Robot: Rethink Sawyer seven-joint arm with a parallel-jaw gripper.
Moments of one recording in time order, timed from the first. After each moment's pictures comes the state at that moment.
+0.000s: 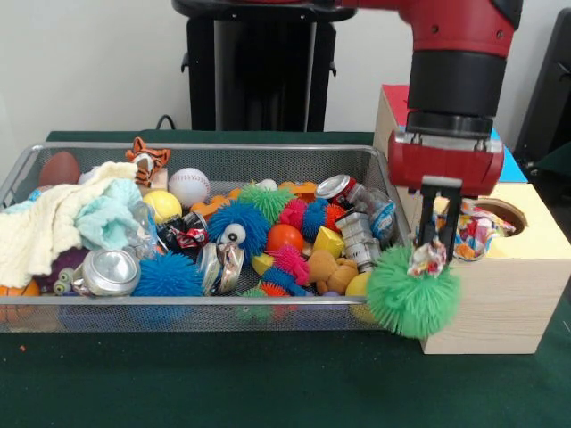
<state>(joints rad) 0.07 -0.49 -0.14 1.56 0.31 0.04 1.71</state>
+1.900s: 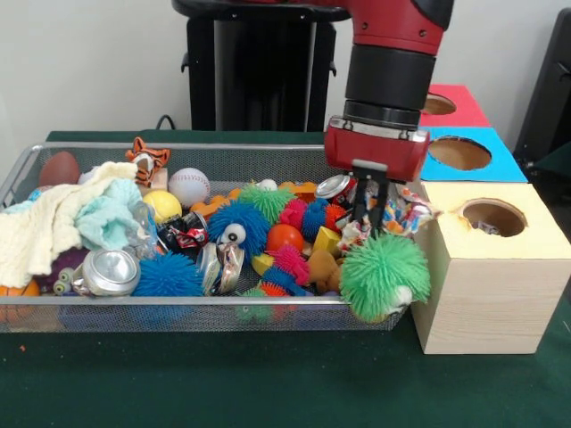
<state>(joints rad) 0.00 -0.55 -0.13 1.77 0.38 -0.02 1.71</state>
